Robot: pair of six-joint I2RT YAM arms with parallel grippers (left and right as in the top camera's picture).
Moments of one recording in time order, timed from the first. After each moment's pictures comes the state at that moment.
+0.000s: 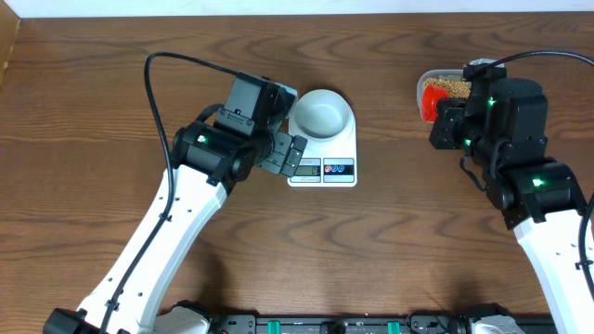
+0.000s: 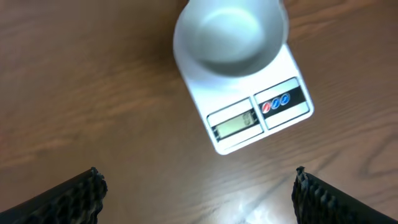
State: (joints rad) left arm -0.44 1.42 1.36 -0.96 0.00 0.03; right arm 0.17 1.19 1.12 -0.56 -0.08 0.25
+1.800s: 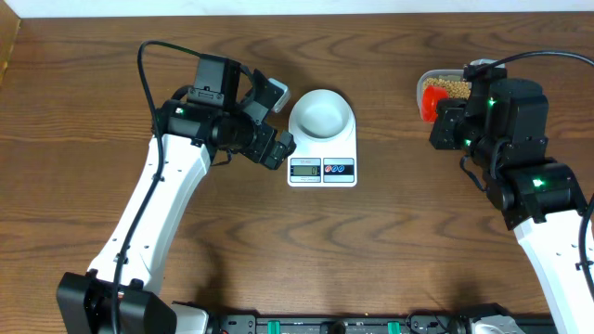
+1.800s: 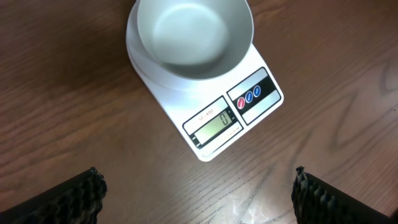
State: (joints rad) left arm -0.24 1.54 1.36 -0.93 0.38 0.30; right arm 0.17 1.19 1.12 -0.56 -0.08 0.26
